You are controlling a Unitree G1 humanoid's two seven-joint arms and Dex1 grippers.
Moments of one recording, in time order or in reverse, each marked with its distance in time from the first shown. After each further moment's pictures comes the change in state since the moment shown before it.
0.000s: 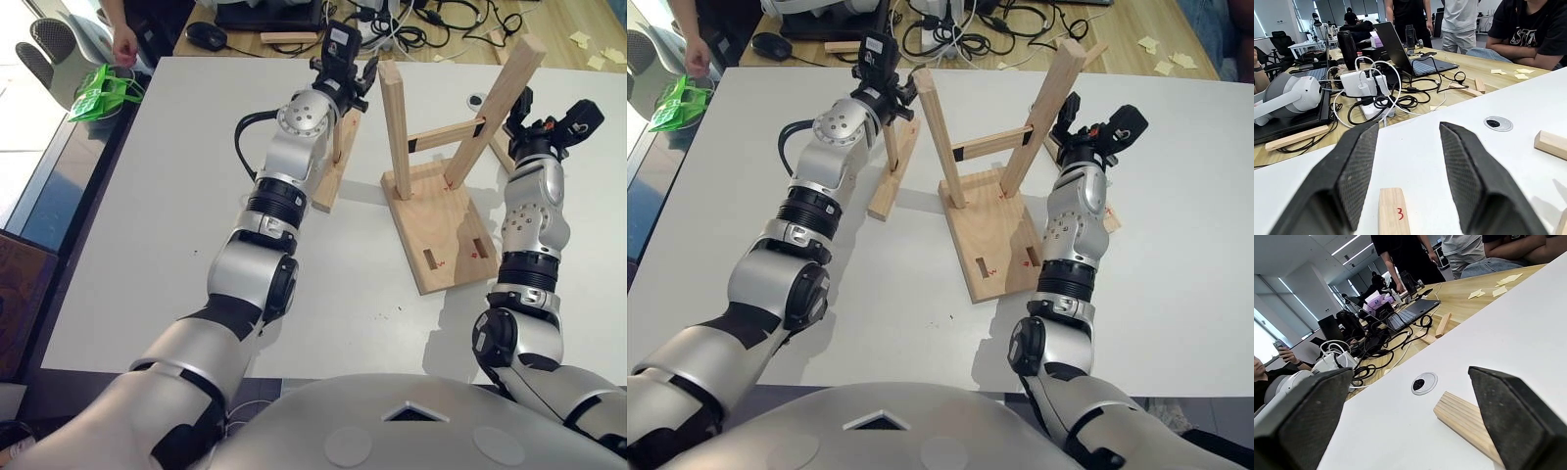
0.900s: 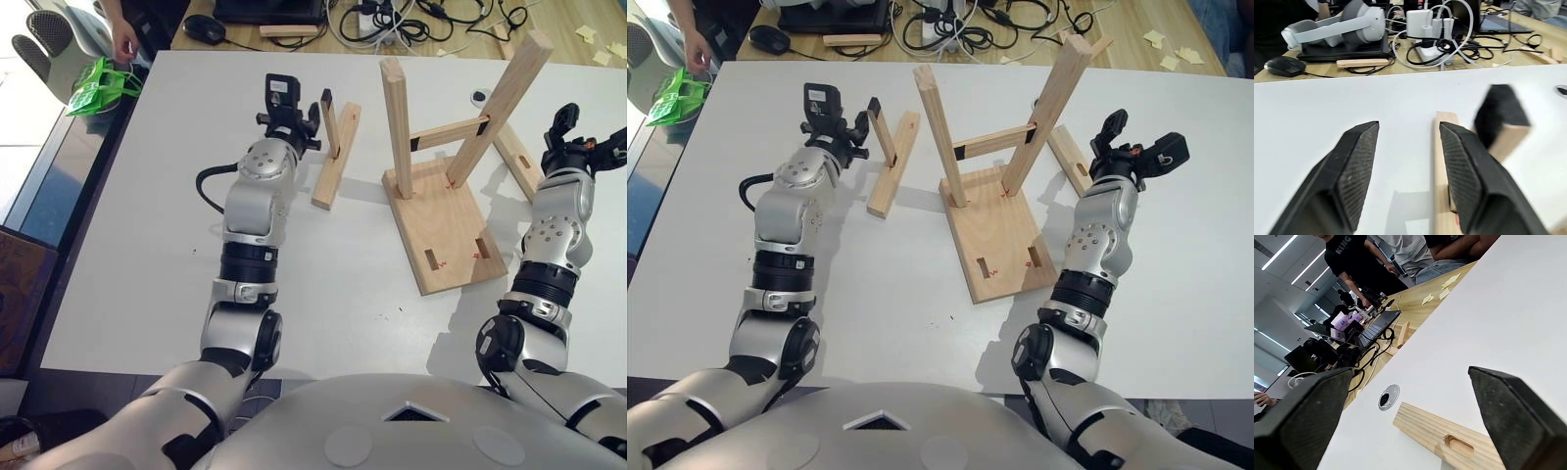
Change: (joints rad) left arm 0.396 0.026 0.009 -0.734 -0.036 0.517 0.157; right arm 0.054 -0.016 -0.125 -0.098 0.147 0.041 -0.124
